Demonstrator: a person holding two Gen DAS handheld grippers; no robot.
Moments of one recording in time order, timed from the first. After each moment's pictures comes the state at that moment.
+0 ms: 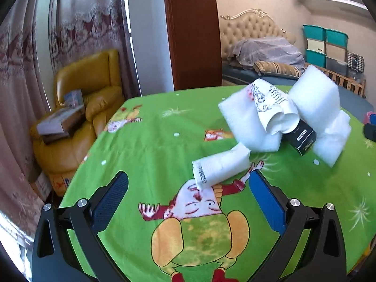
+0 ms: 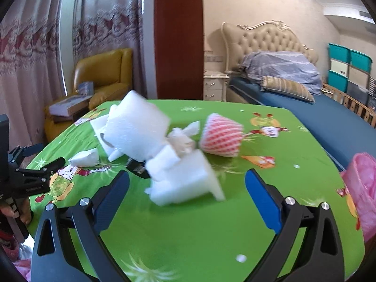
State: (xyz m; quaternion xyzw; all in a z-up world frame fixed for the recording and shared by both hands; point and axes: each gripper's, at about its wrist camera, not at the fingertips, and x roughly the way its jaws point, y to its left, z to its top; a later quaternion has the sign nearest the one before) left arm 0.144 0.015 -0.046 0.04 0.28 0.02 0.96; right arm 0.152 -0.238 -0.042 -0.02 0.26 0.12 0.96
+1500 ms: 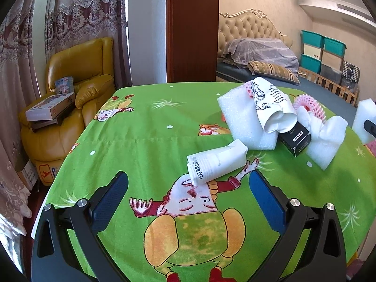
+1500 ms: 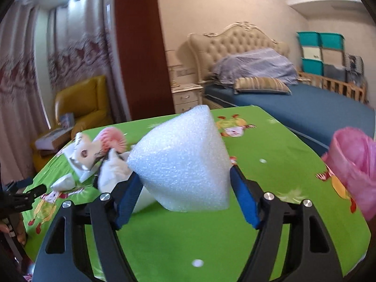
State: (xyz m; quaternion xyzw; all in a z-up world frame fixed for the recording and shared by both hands) left arm 0.151 0.022 -0.054 0.00 0.30 -0.01 0.95; right arm 0.134 -0.329 -0.050 0.08 0.21 0.04 0.97
